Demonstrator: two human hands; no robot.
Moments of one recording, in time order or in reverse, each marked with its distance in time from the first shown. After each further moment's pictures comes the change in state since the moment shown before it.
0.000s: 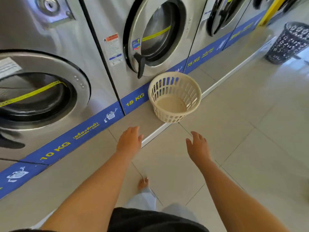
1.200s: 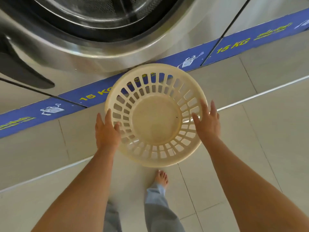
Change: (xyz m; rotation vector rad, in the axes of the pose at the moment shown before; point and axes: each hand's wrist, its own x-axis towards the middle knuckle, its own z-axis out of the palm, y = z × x) left_hand 0.419 0.100 0.189 -0.250 0.232 -0.761; right_hand 0.594 0.094 0.032 -0.194 -0.139 -0.203
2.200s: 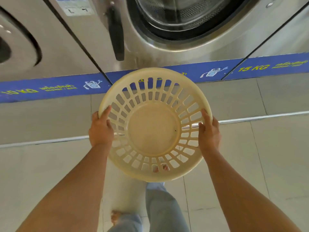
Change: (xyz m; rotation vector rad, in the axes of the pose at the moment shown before) left_hand -0.103 -0.103 -0.102 -0.085 0.256 -0.061; right_hand -0.134 -0.050 -0.021 0.114 0.091 -0.183
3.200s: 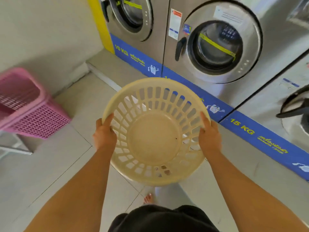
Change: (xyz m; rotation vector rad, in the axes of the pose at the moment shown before) left_hand -0.285 -0.432 -0.325 -0.274 0.466 -0.698; right_hand -0.405 -0.357 0.054 -0.164 -0.307 -0.810
